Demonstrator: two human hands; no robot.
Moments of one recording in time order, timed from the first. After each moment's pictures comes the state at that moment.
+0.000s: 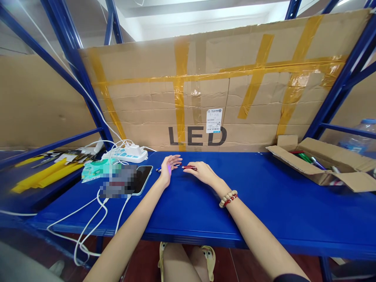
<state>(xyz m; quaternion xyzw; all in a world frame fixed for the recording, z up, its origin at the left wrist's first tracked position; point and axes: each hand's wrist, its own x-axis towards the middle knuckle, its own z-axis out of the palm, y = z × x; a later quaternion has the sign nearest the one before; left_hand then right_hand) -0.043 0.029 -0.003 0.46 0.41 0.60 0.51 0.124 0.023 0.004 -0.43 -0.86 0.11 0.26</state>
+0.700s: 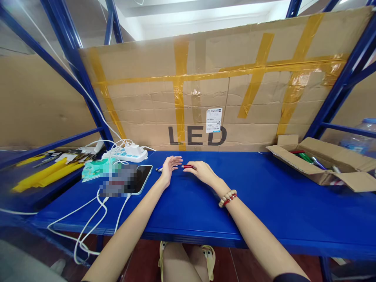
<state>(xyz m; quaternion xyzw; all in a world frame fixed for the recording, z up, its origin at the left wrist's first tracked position) -0.041 0.029 -0.005 0.48 0.42 0.57 0.51 0.123 0.022 0.004 -0.43 -0.86 0.09 0.26</state>
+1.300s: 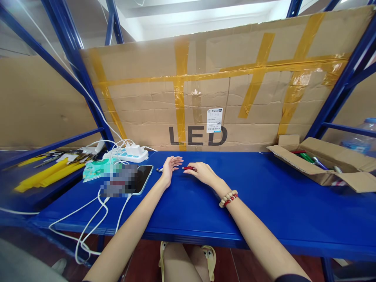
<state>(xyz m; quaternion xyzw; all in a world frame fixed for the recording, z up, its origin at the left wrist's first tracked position) -0.041 0.026 -0.003 0.48 0.43 0.57 0.50 0.124 0.023 0.002 -0.44 -0.86 0.09 0.24</state>
